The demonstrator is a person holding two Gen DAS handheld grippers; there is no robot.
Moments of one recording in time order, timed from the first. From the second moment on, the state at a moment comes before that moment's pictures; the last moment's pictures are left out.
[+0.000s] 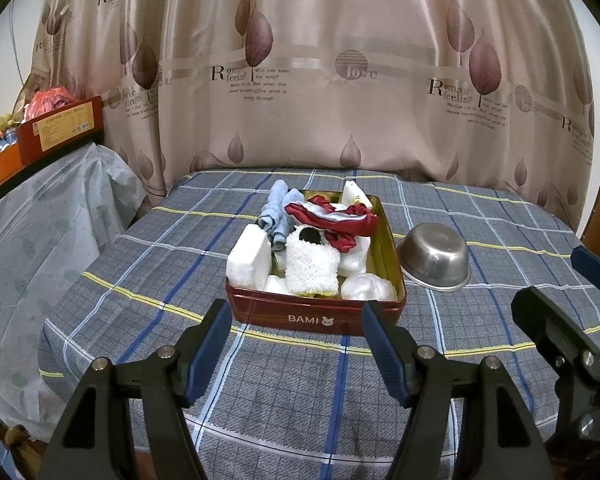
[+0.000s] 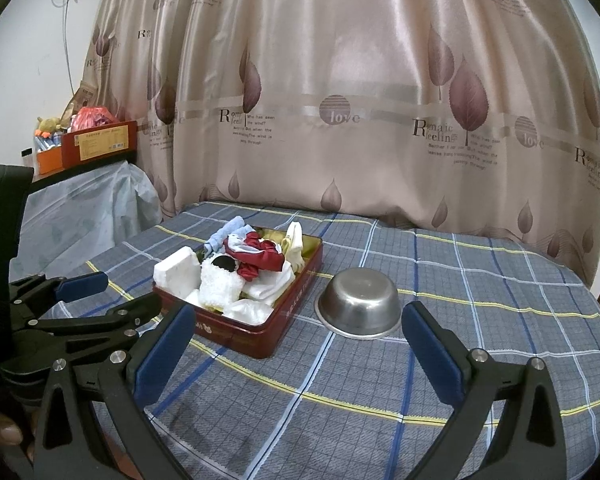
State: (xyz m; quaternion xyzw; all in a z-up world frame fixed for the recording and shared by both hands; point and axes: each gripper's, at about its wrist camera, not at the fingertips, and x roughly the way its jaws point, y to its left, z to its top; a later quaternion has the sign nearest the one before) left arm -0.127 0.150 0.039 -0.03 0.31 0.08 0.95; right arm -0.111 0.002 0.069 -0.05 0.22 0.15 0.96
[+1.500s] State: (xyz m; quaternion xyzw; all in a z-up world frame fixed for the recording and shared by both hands) left arm -0.129 0.157 0.030 -0.03 0.32 0.09 0.94; right arm -0.109 0.002 0.068 -0.05 0.22 0.15 0.96
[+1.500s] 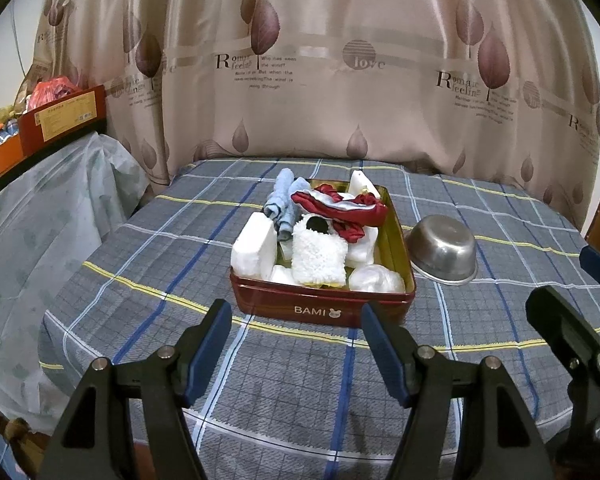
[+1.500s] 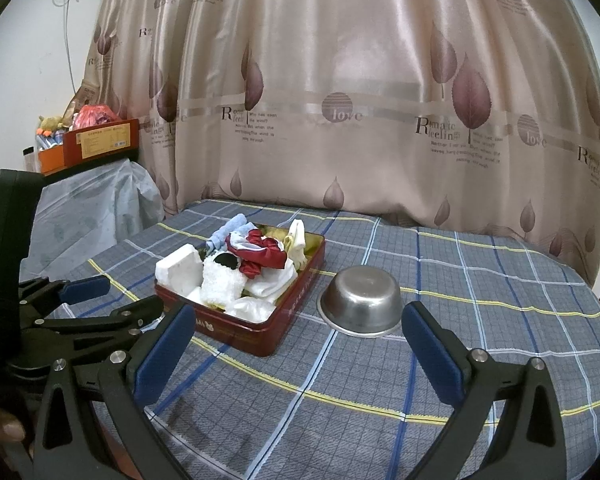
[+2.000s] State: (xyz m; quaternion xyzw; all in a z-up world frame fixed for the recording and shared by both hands) left arm -0.130 0.157 0.031 -0.03 0.32 0.09 0.94; right arm -0.109 0.002 0.068 -0.05 0.22 0.15 0.96
